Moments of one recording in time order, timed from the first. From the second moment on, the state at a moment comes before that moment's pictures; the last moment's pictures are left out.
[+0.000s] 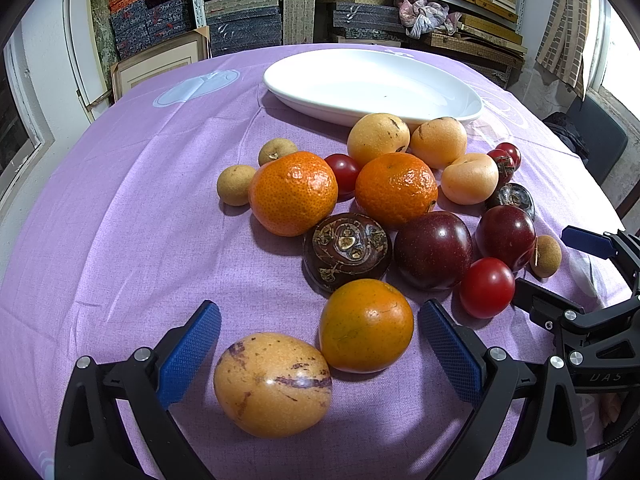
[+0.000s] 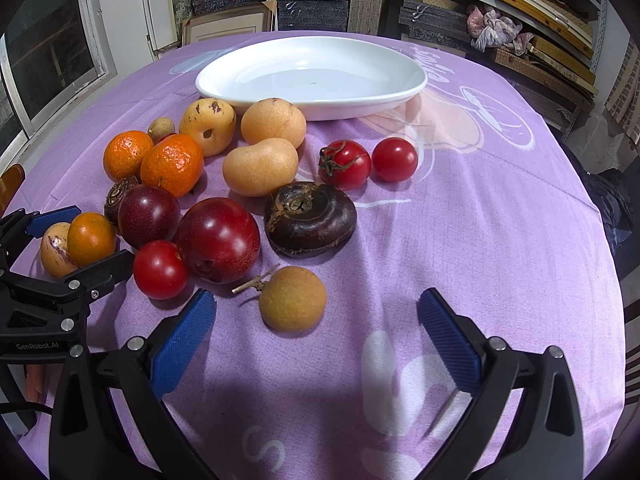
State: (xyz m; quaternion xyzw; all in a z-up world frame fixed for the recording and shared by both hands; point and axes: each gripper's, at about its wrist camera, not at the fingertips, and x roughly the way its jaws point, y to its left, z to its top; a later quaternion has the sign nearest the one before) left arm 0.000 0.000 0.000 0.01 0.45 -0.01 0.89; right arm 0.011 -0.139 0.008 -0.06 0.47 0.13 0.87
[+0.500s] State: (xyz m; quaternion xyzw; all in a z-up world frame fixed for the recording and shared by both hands) left arm -0.001 0.001 0.000 0.02 0.45 -0.02 0.89; right arm 0.009 -0.139 0.009 -0.07 0.47 0.14 0.87
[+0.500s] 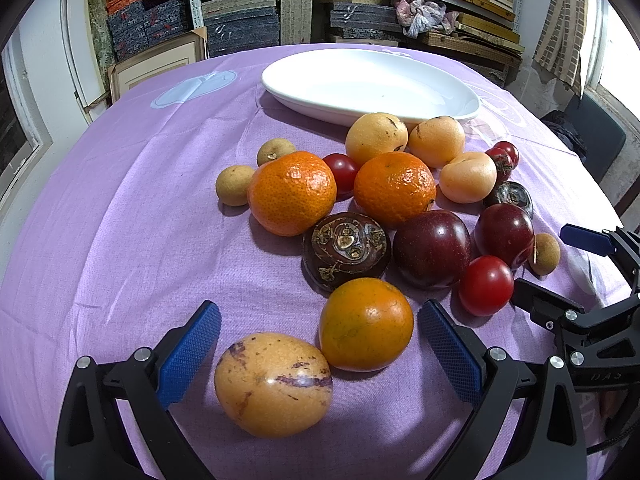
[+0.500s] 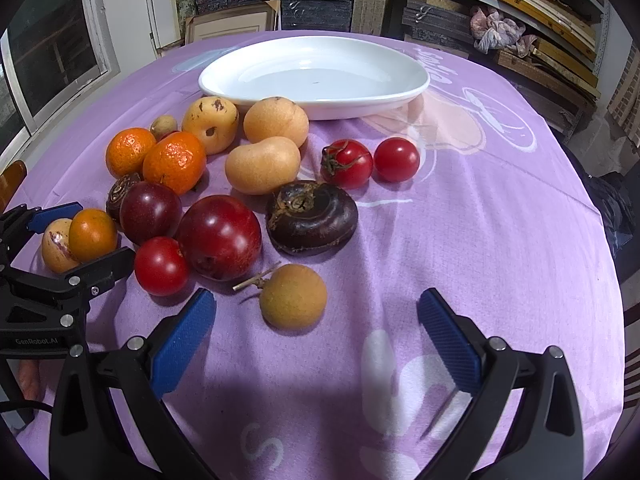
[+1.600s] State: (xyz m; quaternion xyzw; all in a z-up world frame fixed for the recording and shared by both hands) left arm -0.039 0.030 0.005 0.06 0.42 -0.12 0.90; right arm -0.012 -0.164 0.018 -0.05 0.45 0.22 0.86
